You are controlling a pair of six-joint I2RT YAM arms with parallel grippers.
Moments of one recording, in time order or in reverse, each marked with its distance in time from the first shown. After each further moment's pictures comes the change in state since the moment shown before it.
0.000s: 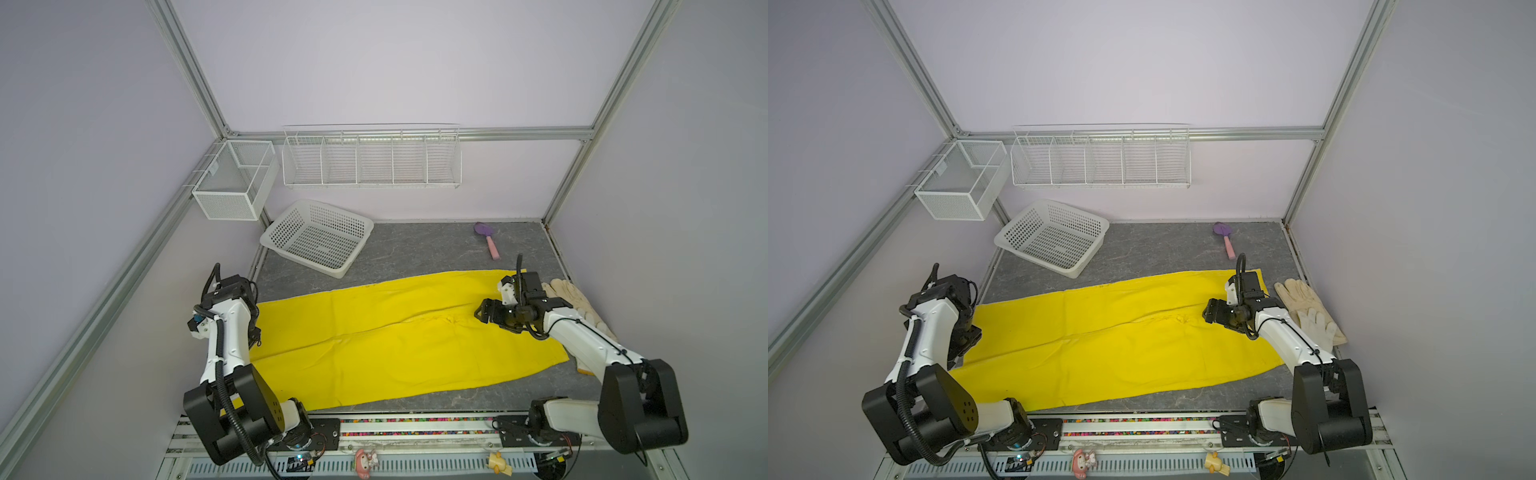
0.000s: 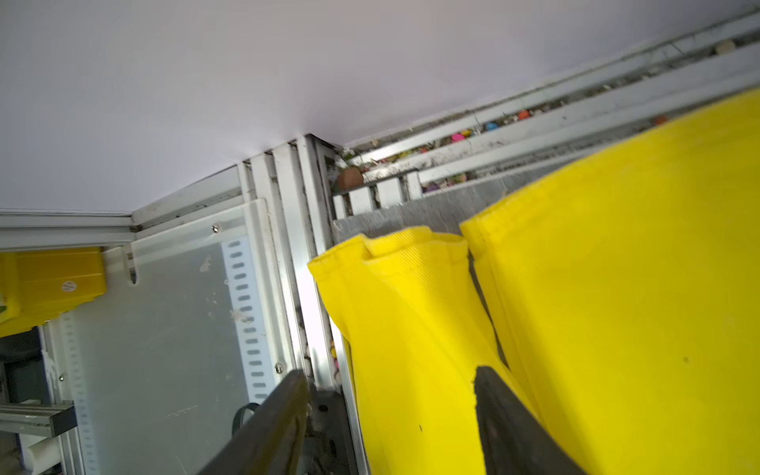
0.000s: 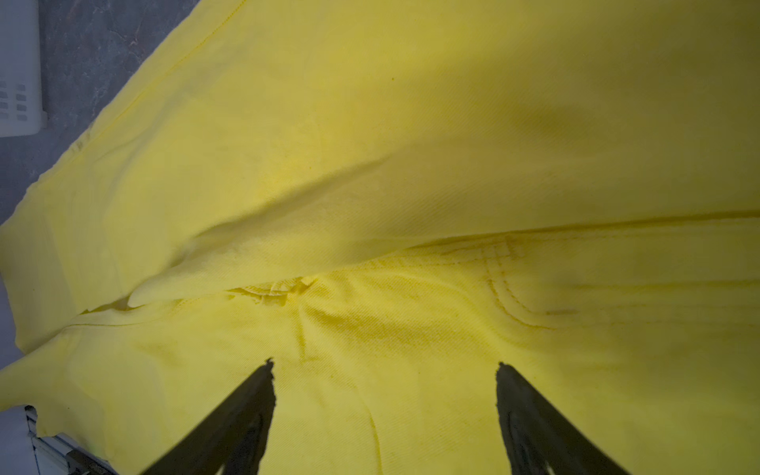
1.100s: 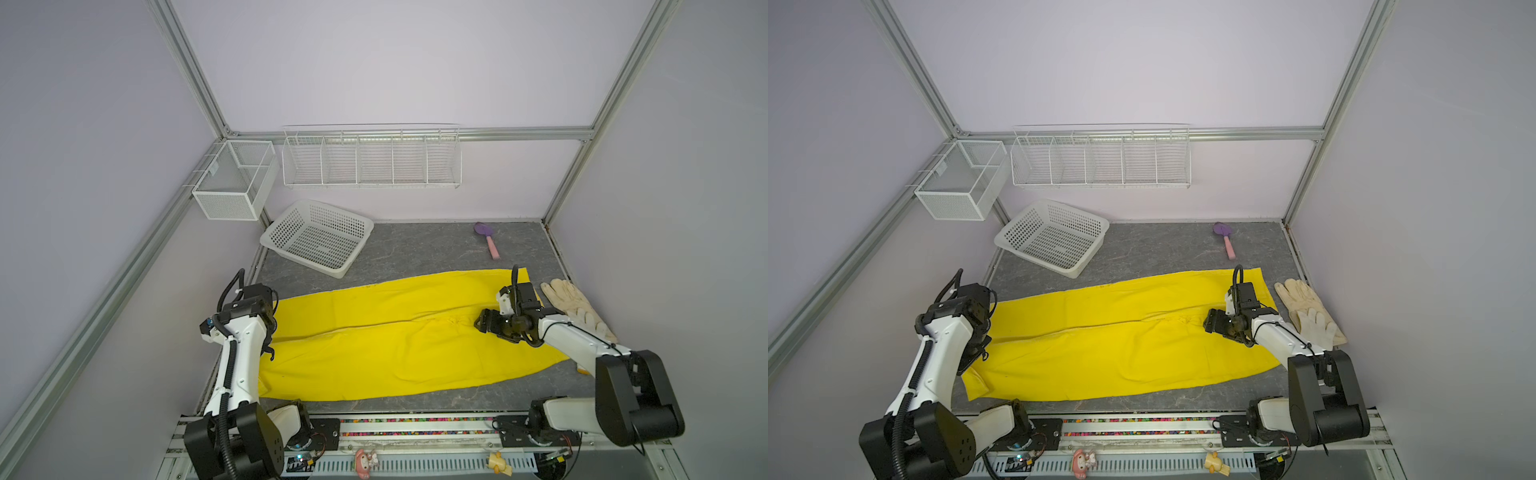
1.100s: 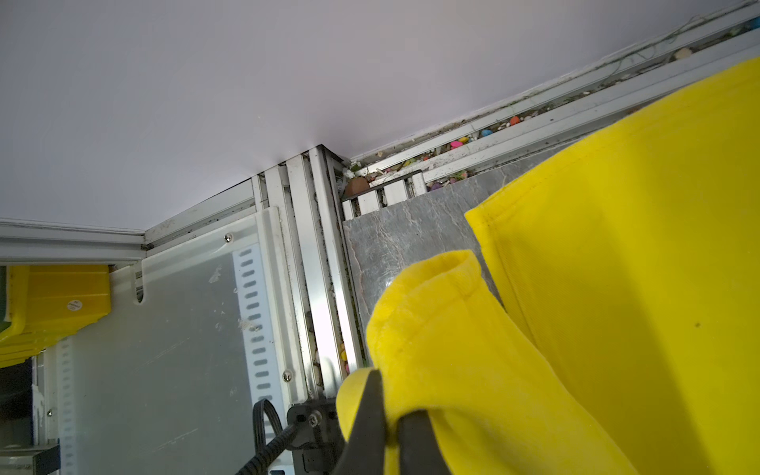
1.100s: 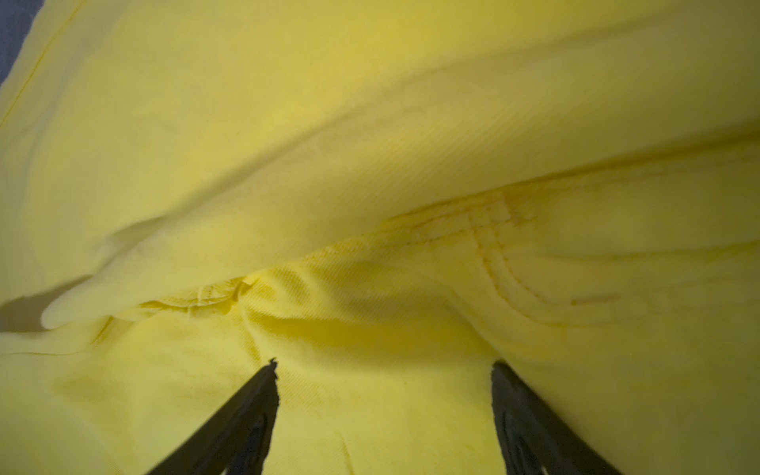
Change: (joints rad) left arm -0.132 -0.127 -0.117 -0.023 -0.150 -0.109; right arm 0.006 0.032 -0.115 0.105 0.068 0.021
